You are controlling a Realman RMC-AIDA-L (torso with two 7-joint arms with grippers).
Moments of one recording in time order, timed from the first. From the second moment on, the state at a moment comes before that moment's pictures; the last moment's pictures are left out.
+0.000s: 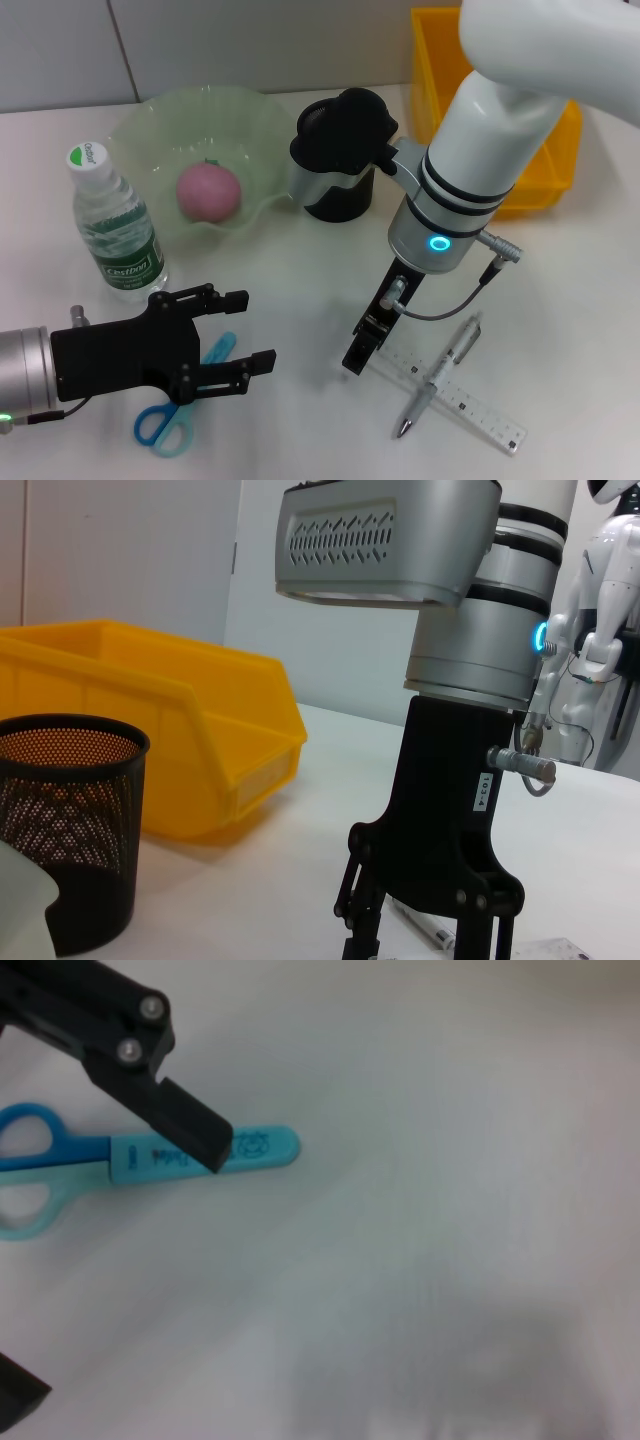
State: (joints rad) left arm -0.41 -2.06 1.08 0.58 1.71 1.51 -1.15; right arm 0.96 2.09 -1.70 -0.86 -2.43 -1.40 2.74
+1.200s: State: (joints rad) left arm -0.44 -2.07 1.13 0.85 1.89 1.55 -1.66; right arm 0.56 2.08 -1.10 -0.91 -2.02 -1.50 1.76
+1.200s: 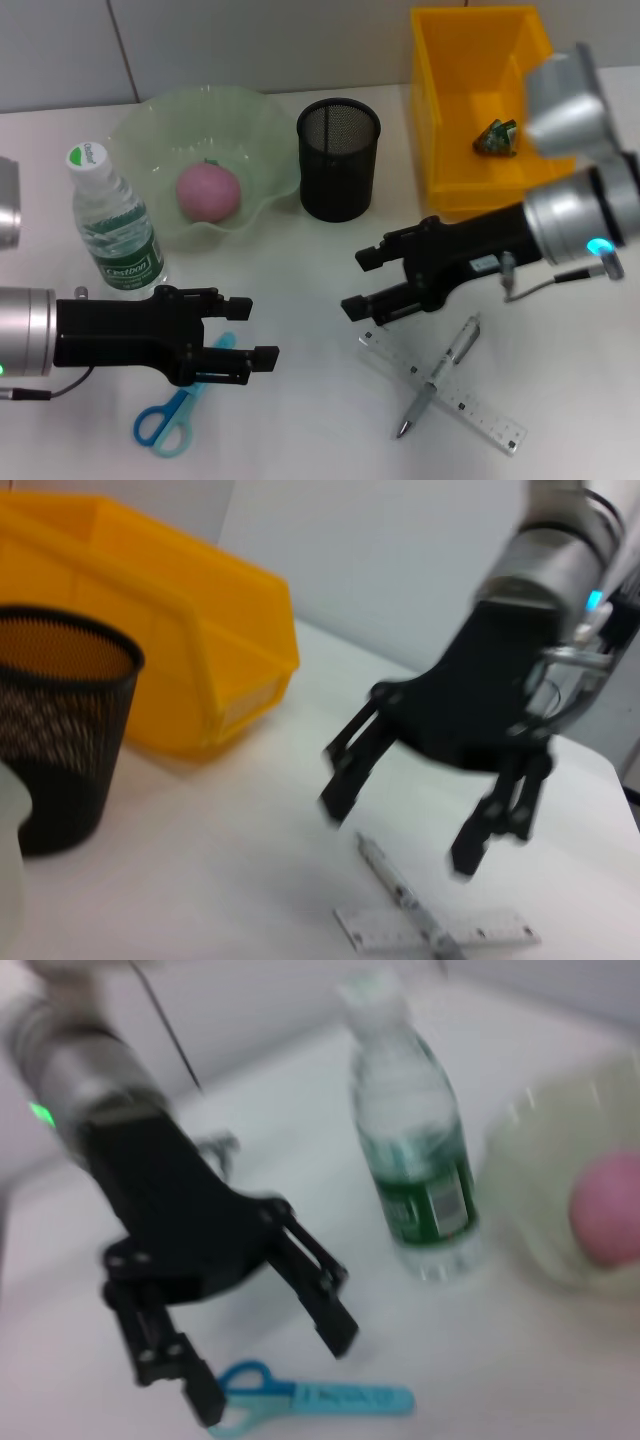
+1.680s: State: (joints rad) left arm -0.53 -2.07 1.27 1.10 2.16 1.57 -2.14; right arm 0.46 2.07 -0.91 -0.80 -1.90 -1.57 1.43
